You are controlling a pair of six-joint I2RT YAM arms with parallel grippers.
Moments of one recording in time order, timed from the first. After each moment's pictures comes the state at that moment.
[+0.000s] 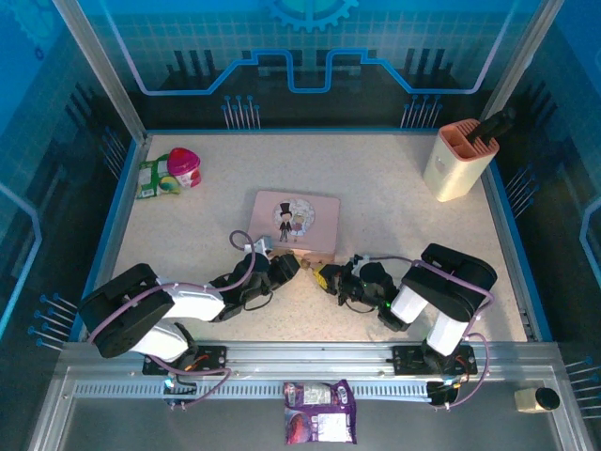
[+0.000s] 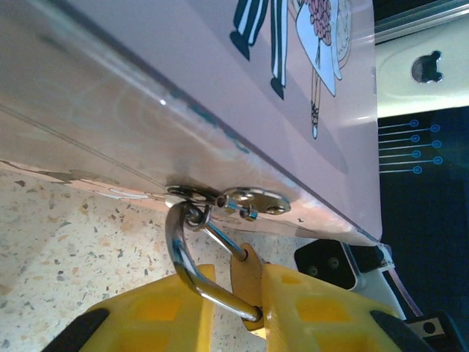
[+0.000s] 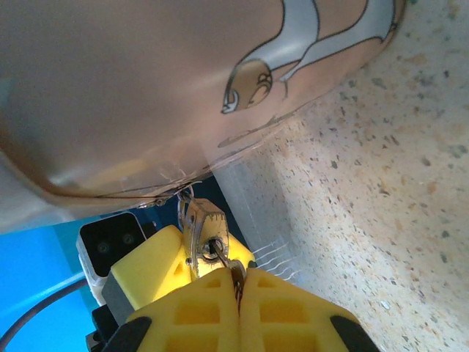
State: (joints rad) left arm -0.80 1.44 0.30 0.67 -0.05 -1.25; right arm 0.82 1.74 0.18 1.26 -0.16 1.84
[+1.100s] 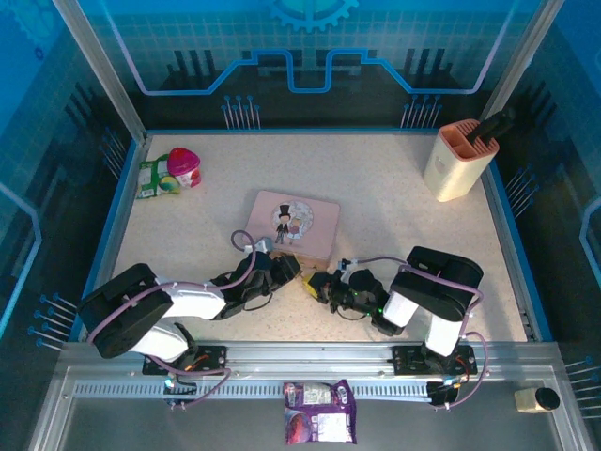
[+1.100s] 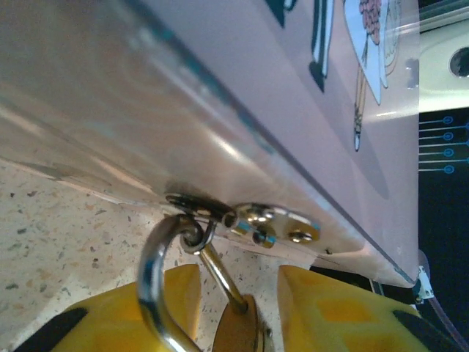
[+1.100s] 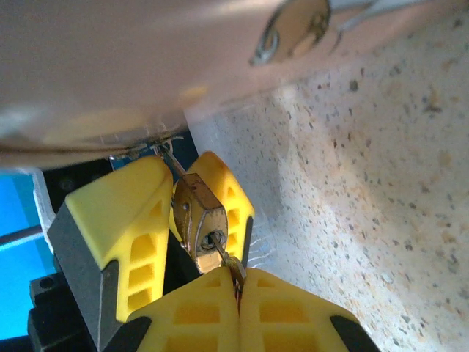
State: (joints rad) left arm -0.80 1.44 0.32 0.58 -0.05 -1.26; right arm 0.94 1.79 0.21 1.29 -0.11 1.75
